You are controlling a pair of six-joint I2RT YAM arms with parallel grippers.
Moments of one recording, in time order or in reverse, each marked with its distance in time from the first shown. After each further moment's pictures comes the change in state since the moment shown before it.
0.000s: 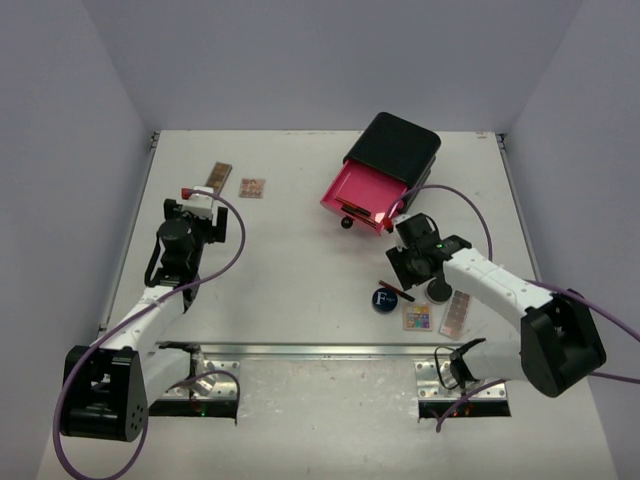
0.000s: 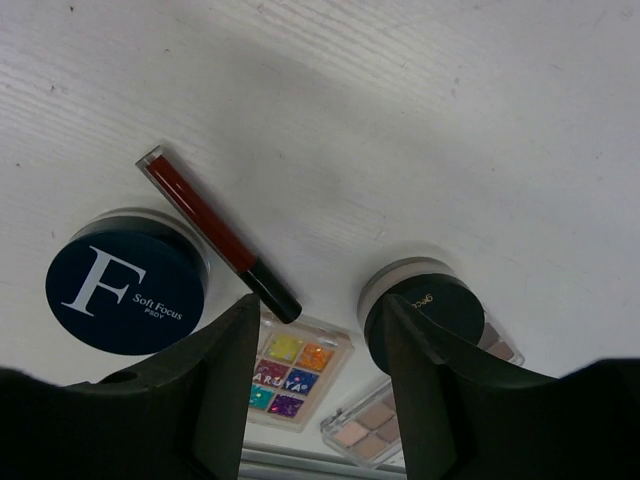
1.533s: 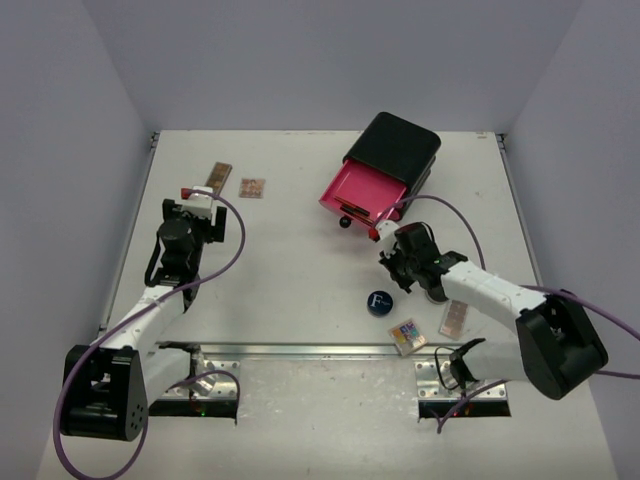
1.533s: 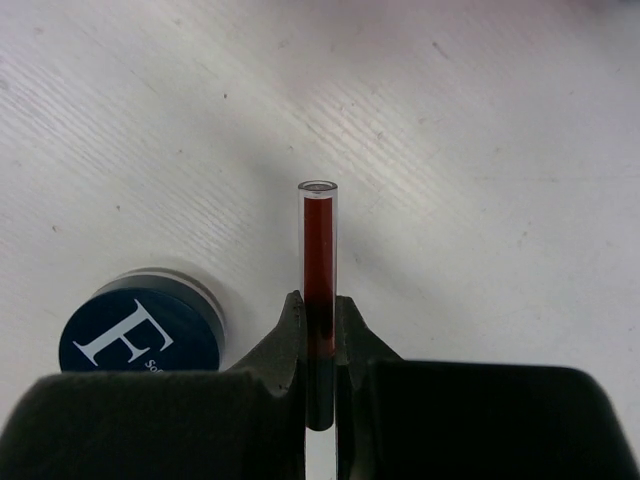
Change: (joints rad) left arm 0.000 0.002 0.000 0.002 -0.028 0.011; right arm 0.028 -0.010 -0.149 0.340 -0.163 -0.199
